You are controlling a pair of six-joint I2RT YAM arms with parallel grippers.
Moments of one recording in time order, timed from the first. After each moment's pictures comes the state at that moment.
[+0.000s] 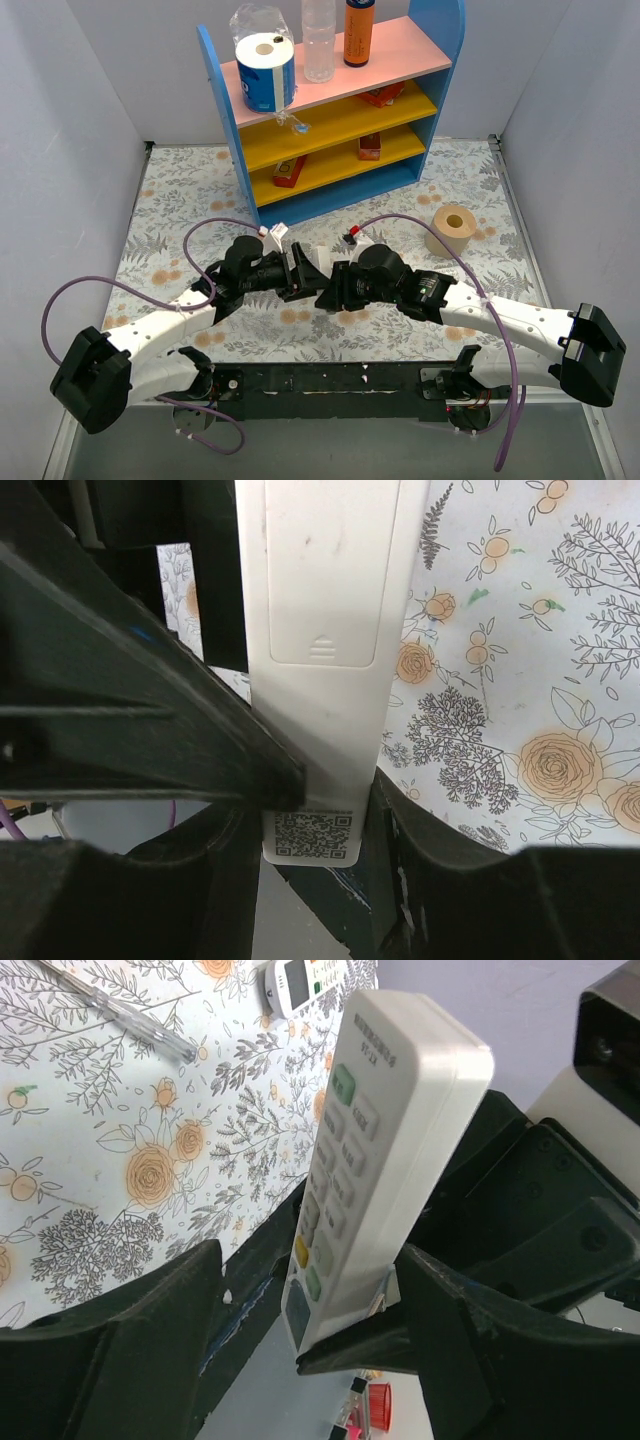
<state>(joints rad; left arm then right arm) -0.64 1.08 0.52 0.14 0.55 -1.08 1.05 1.15 0.76 -0.20 -0.11 0.83</state>
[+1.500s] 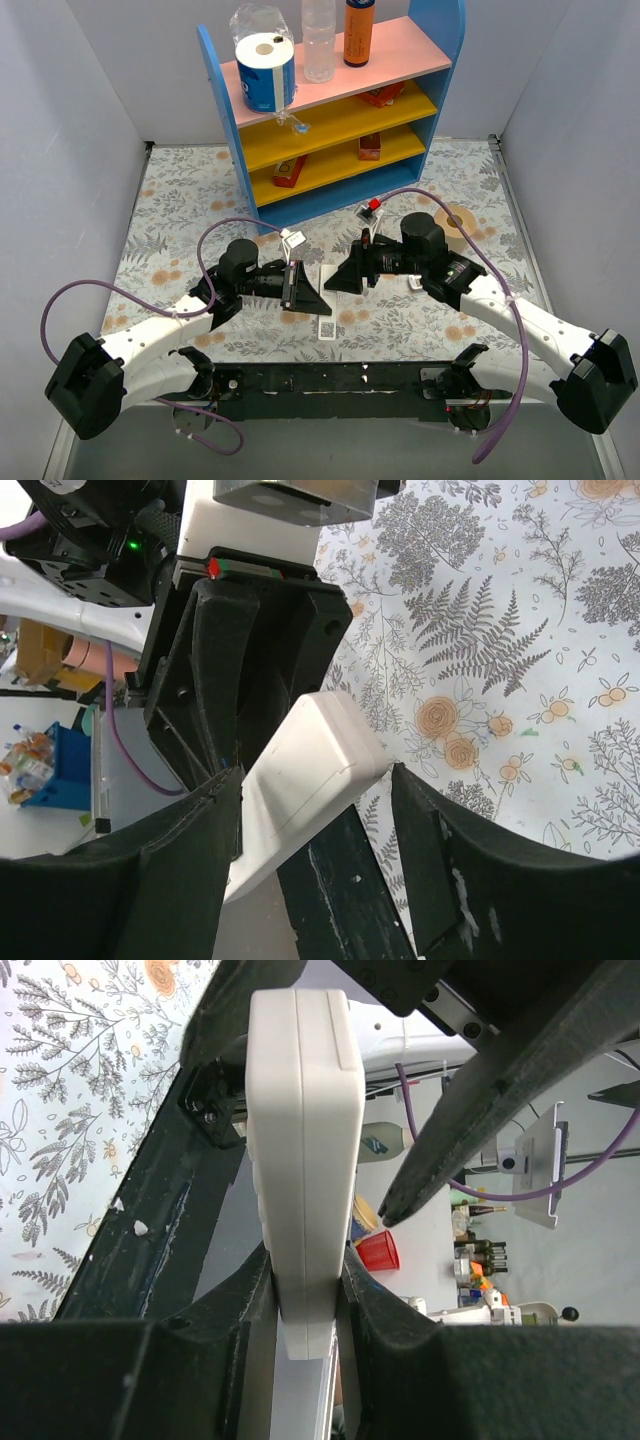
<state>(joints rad) -0.70 1.04 0.50 0.30 0.91 -1.02 0.76 1.06 0.77 -0.03 -0.65 0.52</state>
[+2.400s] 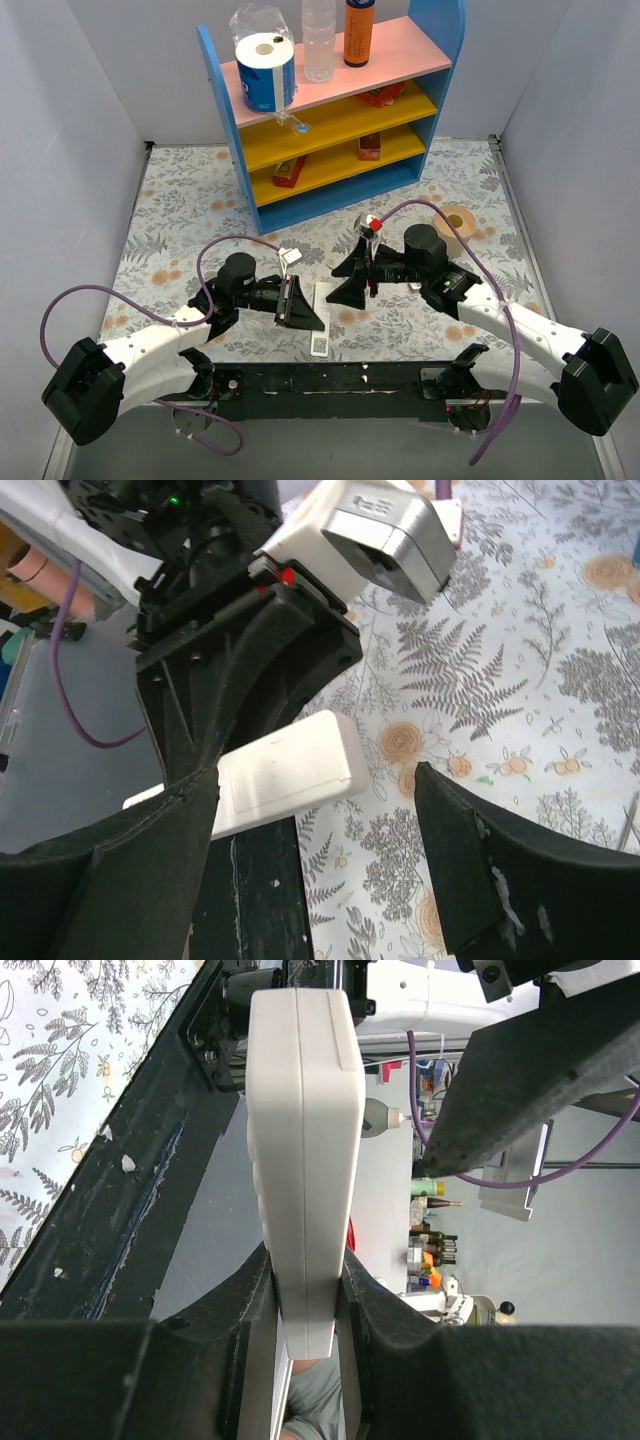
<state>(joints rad) -0.70 1.00 0.37 0.35 0.96 -1.14 0.76 1.04 0.64 0.15 -0.73 0.28</state>
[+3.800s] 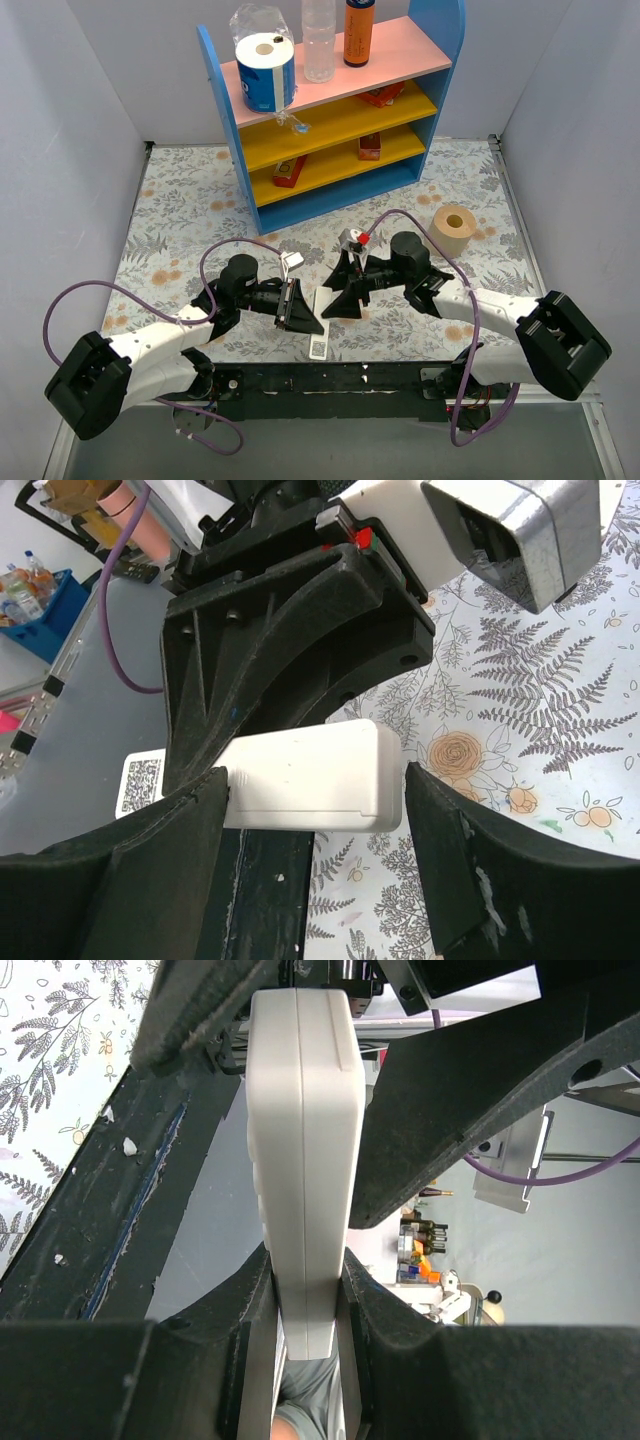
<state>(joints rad) -0.70 1.04 0.35 0.37 0.99 -1.15 0.77 1.27 0.53 0.58 -0.99 0.29</state>
